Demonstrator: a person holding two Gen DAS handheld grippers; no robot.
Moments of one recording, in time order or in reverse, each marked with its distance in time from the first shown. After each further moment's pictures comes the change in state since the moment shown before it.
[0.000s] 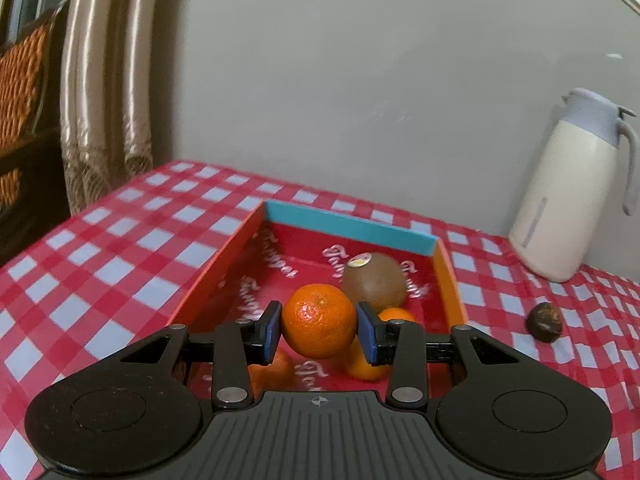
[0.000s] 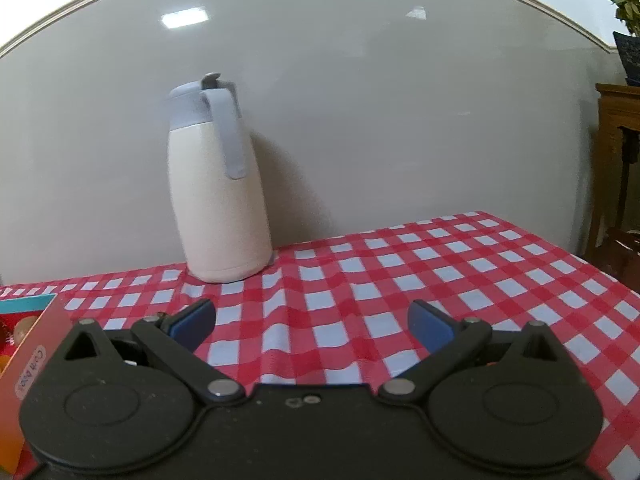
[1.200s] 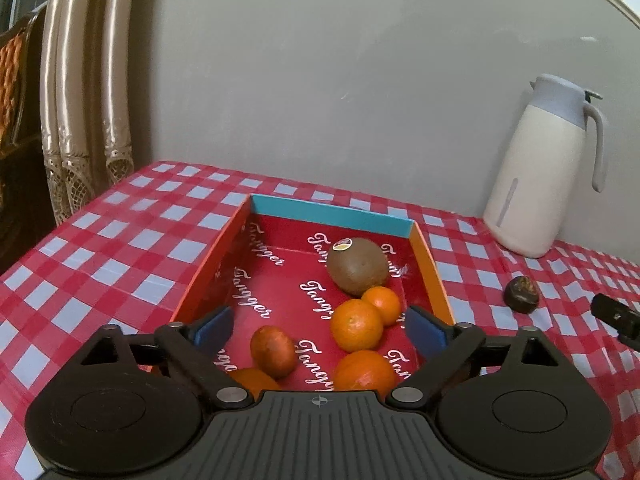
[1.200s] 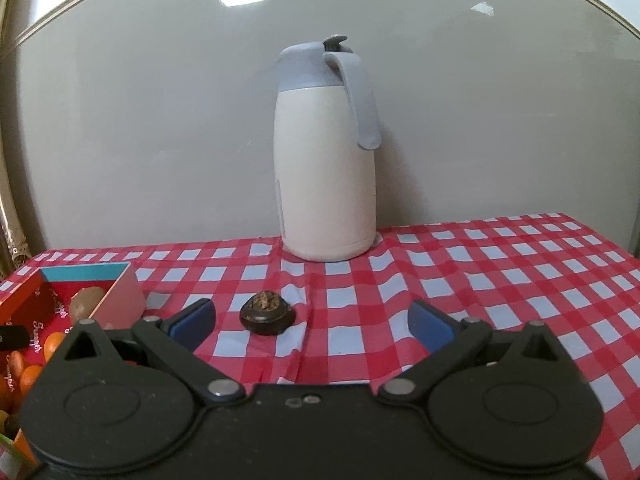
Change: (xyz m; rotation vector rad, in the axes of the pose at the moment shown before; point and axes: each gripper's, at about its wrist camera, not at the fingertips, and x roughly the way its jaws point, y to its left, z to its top) left arm -0.022 0.004 -0.001 0.068 0.017 -0.074; right arm 0.018 0.079 -0.010 -0.087 0.060 0.143
